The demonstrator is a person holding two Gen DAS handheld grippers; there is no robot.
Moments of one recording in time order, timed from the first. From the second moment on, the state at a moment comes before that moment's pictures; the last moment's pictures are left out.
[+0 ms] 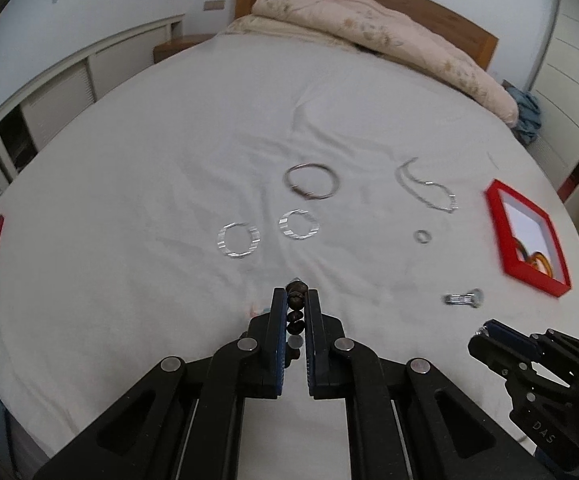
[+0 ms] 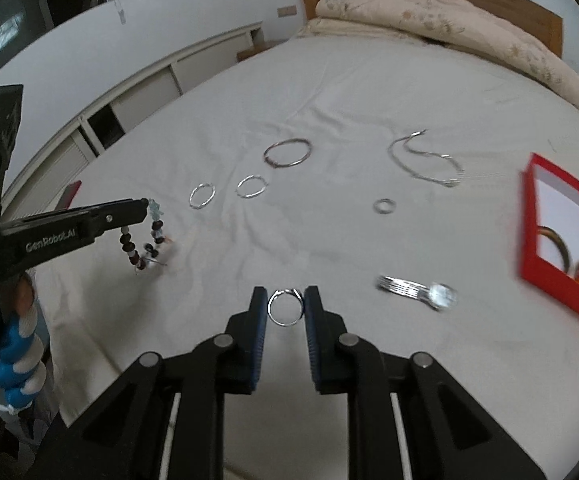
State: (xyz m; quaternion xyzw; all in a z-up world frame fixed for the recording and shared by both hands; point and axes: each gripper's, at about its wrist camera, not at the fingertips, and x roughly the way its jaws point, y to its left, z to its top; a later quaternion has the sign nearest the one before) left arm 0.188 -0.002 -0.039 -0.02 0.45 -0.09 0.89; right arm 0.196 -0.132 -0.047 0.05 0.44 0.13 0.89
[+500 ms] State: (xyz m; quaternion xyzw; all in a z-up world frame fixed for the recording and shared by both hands) left arm 0.238 -0.227 0.013 0.03 0.42 -0.25 0.87; right arm 0.173 -0.363 -0.019 0.09 0.40 -0.01 0.91
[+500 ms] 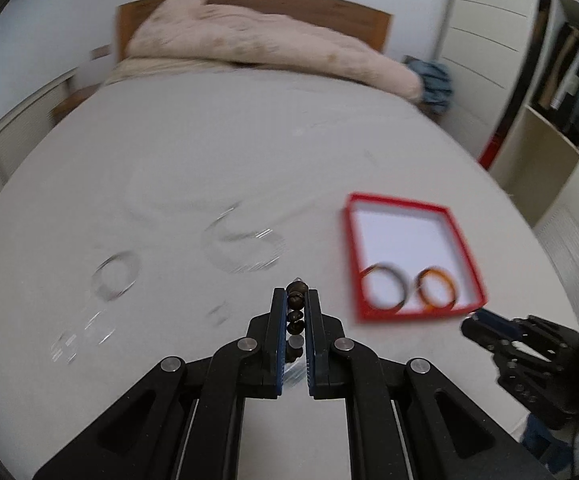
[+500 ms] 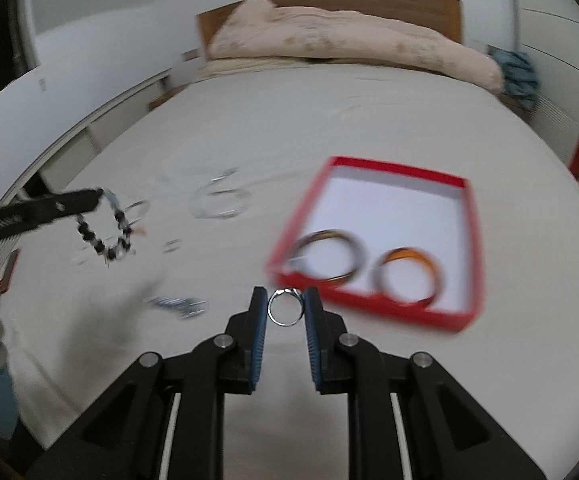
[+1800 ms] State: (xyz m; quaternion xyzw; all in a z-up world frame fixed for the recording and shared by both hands) left arm 0.285 -0.348 -0.016 0.07 0.45 -0.29 0.84; right arm 0.221 -0.461 -0.029 0.04 0.45 -0.05 0.89
